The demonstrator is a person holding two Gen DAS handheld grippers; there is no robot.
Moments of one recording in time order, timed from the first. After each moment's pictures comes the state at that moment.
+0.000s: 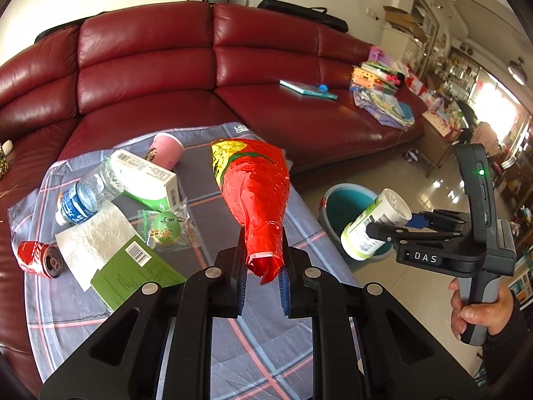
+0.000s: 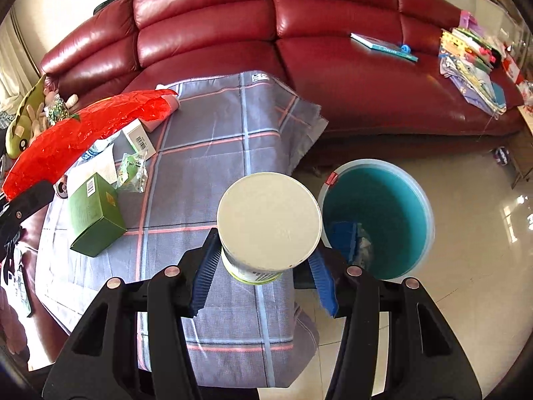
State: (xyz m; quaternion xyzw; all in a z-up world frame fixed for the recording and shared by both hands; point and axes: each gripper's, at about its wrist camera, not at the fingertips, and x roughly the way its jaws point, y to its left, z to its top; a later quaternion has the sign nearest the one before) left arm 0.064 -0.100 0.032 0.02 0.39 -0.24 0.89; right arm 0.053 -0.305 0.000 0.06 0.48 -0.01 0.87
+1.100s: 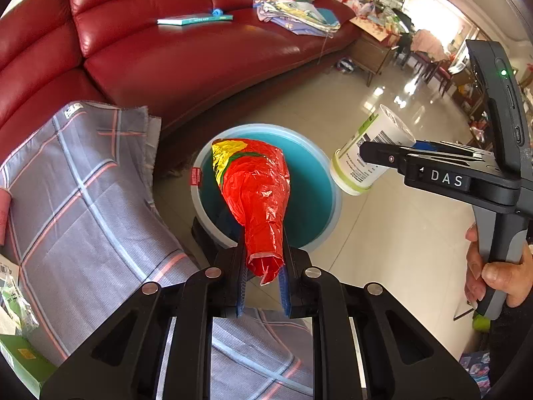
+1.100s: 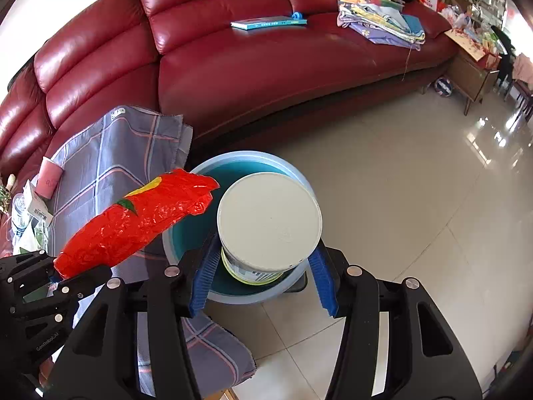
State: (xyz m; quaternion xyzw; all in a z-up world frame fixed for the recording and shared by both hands) left arm 0.113 -0.350 -0.067 0.14 0.48 -0.40 0.77; right arm 0.036 -0.500 -0.047 0.16 0.48 -0.16 0.85
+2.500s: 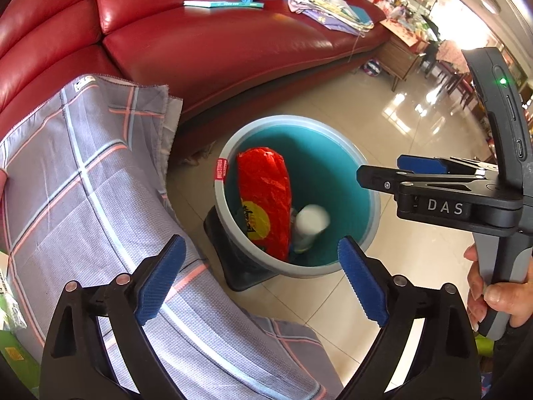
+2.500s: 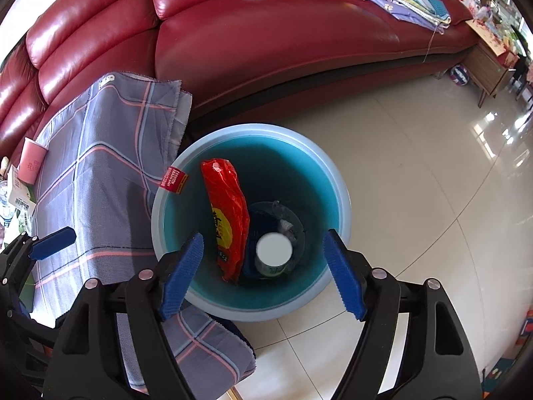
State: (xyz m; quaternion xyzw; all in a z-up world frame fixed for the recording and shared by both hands) left arm 0.143 -0.347 -0.100 0.12 0.50 -0.35 0.78; right arm 0.086 -0.489 -0.093 0.15 0.54 -0.14 0.82
